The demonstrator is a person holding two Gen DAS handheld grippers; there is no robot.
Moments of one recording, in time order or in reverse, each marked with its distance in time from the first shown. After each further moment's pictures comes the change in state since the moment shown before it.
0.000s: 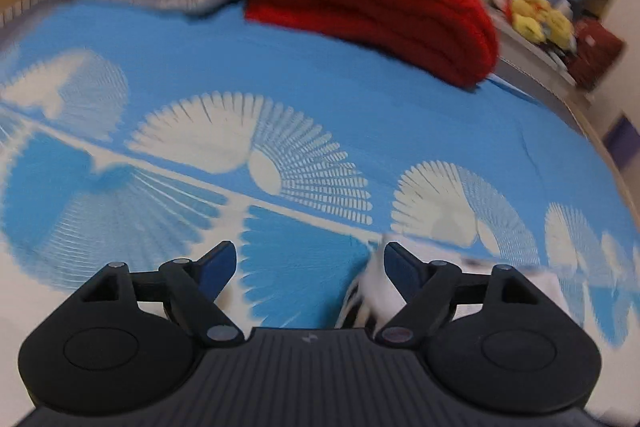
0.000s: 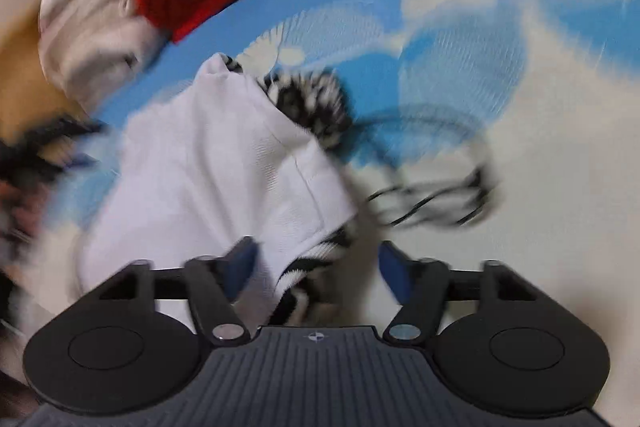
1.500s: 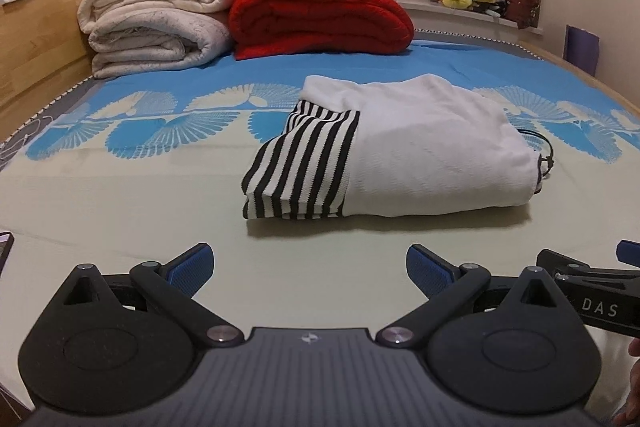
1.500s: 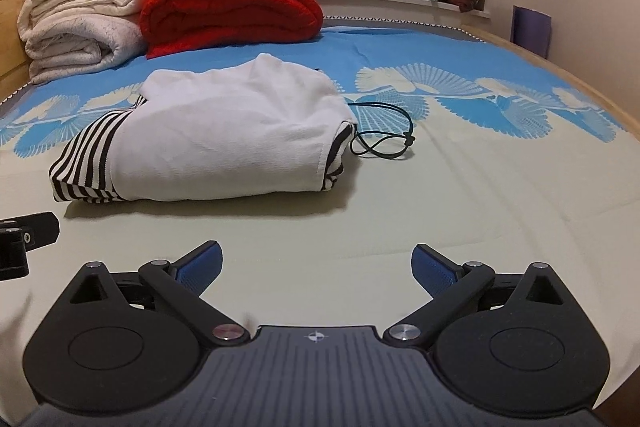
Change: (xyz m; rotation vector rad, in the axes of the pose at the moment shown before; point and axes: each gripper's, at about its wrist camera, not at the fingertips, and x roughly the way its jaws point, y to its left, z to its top) left arm -0.174 -0.061 -0.290 0.244 -0.219 0.122; right arm -0.075 0.118 -0.179 -0.082 -0.287 -0.320
